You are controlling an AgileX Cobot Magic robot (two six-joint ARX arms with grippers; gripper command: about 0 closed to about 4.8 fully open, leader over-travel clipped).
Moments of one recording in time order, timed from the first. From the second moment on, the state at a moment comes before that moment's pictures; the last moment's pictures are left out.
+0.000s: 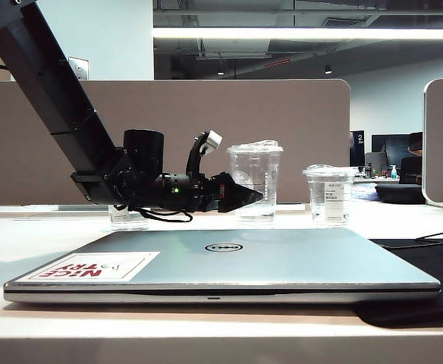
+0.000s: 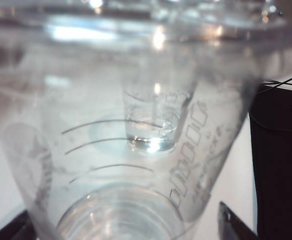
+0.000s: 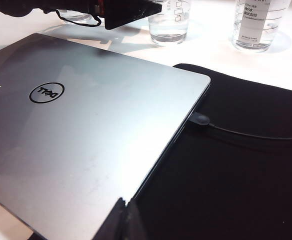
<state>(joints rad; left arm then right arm) -0.35 2.54 1.76 0.71 0.91 0.05 0.39 0.25 0.01 -0.04 -0.05 0.00</state>
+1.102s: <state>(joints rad) -0.36 2.56 1.91 0.47 0.89 0.13 0.39 0.27 0.01 -0.04 -0.05 0.00</state>
